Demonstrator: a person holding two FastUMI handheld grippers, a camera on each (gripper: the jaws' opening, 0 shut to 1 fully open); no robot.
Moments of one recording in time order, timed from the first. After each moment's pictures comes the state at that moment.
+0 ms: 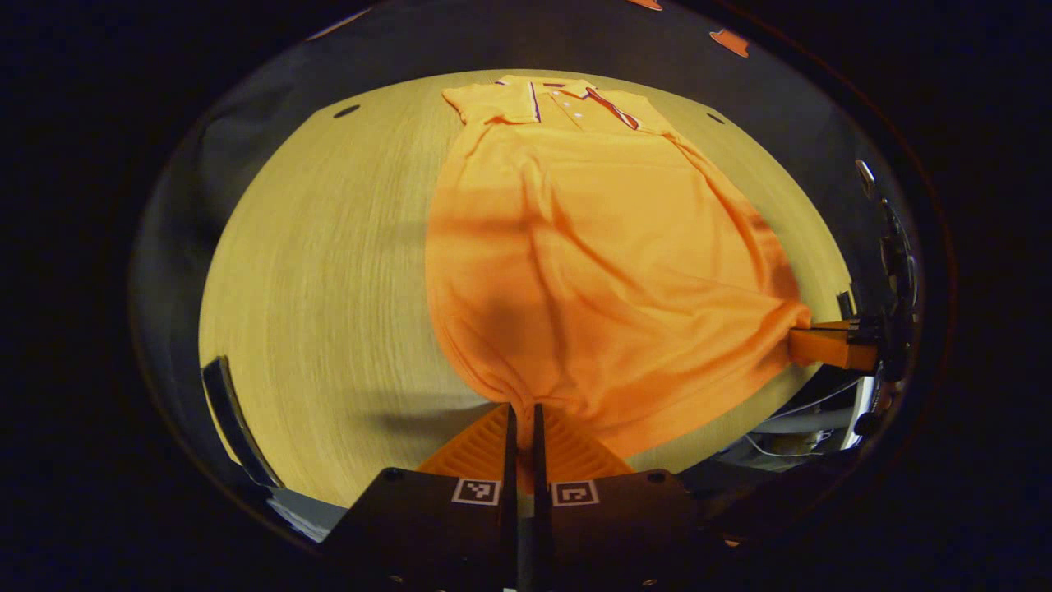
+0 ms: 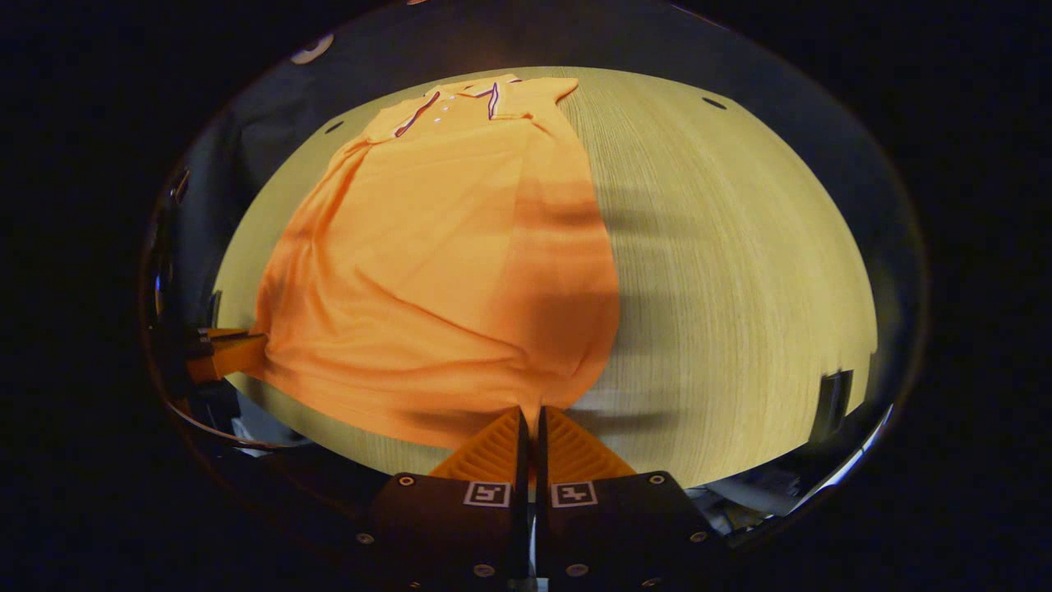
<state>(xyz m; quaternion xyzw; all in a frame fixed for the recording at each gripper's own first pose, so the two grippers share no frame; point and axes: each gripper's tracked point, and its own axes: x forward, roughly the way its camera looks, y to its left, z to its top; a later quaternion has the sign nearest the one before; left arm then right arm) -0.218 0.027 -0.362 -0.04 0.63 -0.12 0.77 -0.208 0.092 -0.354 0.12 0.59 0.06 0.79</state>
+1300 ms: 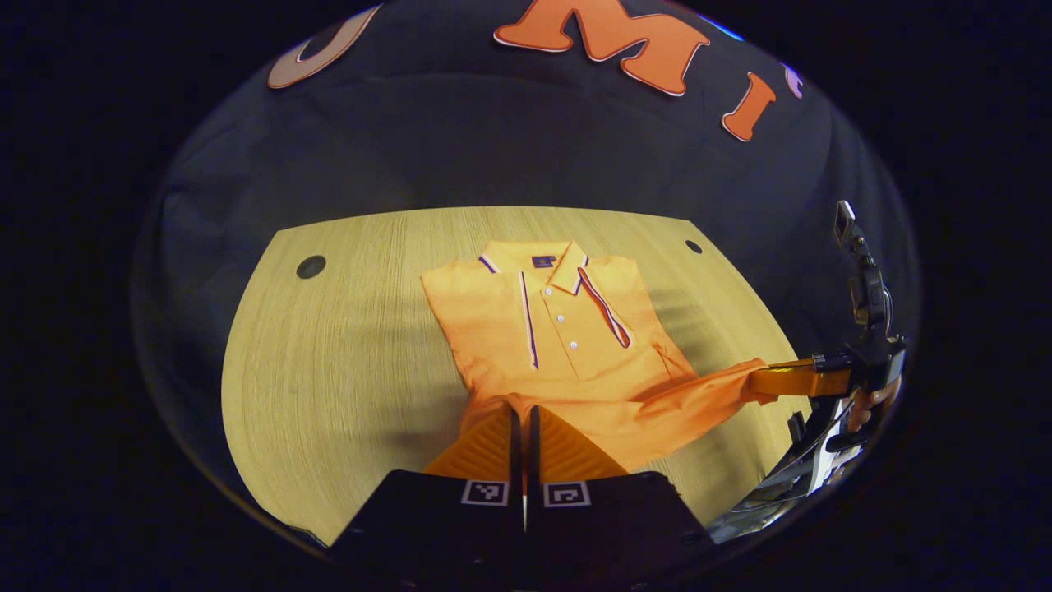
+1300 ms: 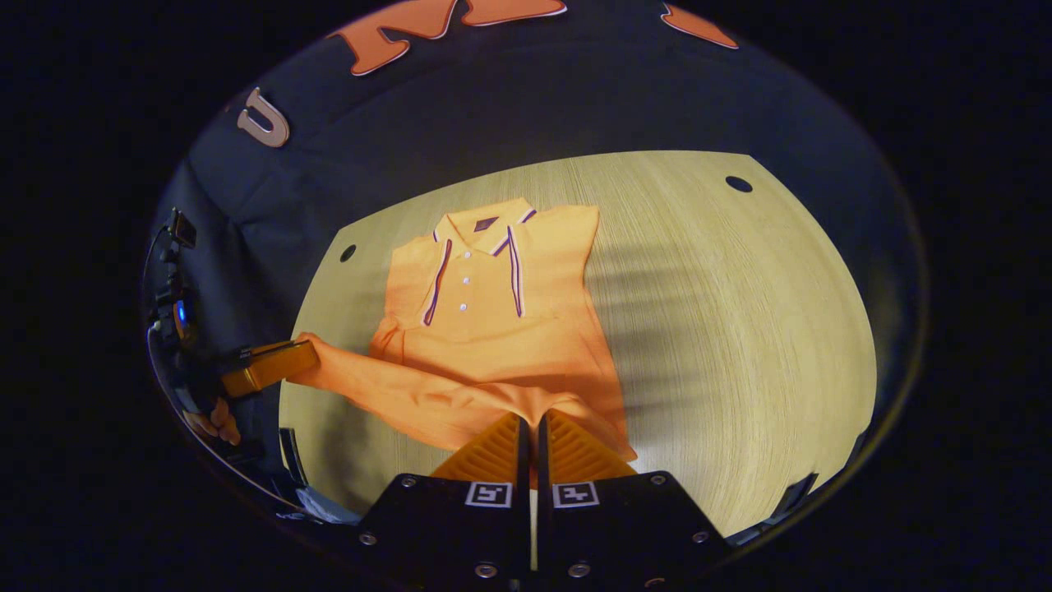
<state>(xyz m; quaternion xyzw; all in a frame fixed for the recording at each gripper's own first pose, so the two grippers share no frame) 0.059 0.031 -0.277 -0.07 0.48 -0.18 0.86 0.017 0.077 -0.229 0.16 0.49 0.06 0.86</state>
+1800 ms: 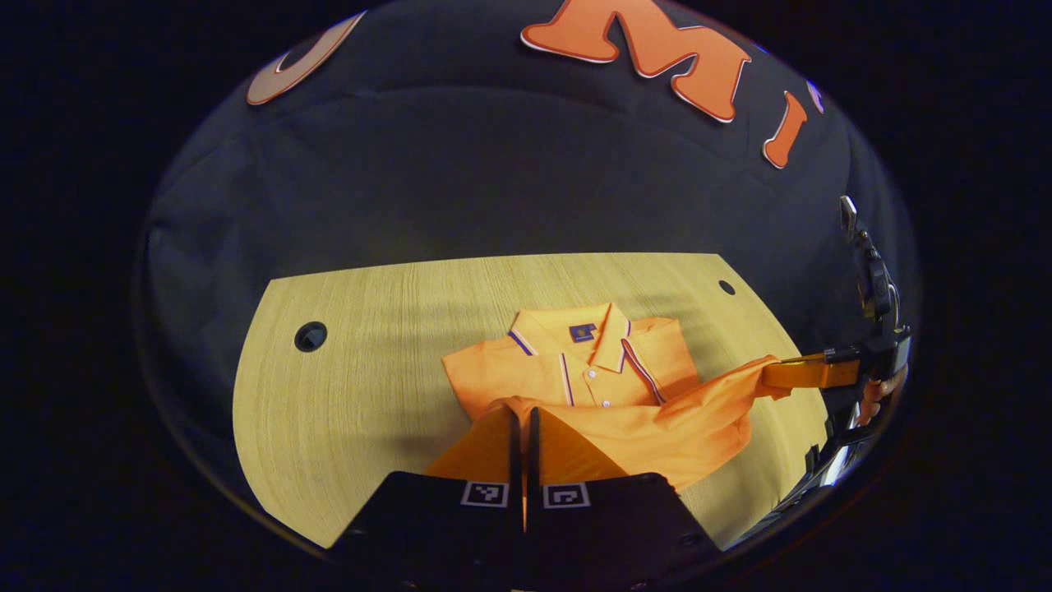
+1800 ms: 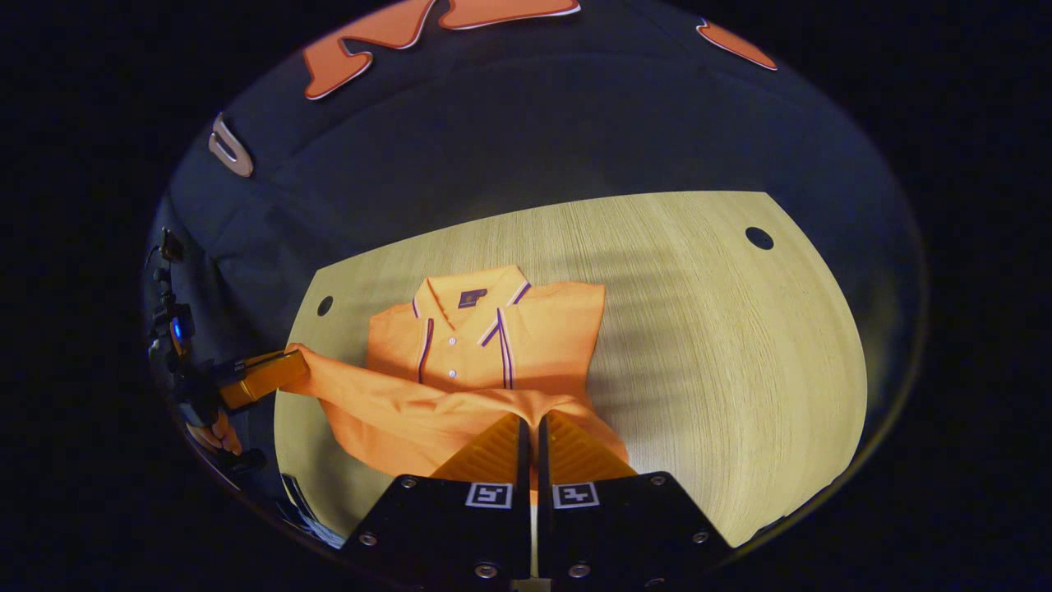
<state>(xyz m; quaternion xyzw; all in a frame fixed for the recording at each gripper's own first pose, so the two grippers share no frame) 0.184 0.047 -0.295 -0.05 0.45 -0.17 0.88 0.141 0.066 -0.224 0.16 0.47 0.04 0.87</state>
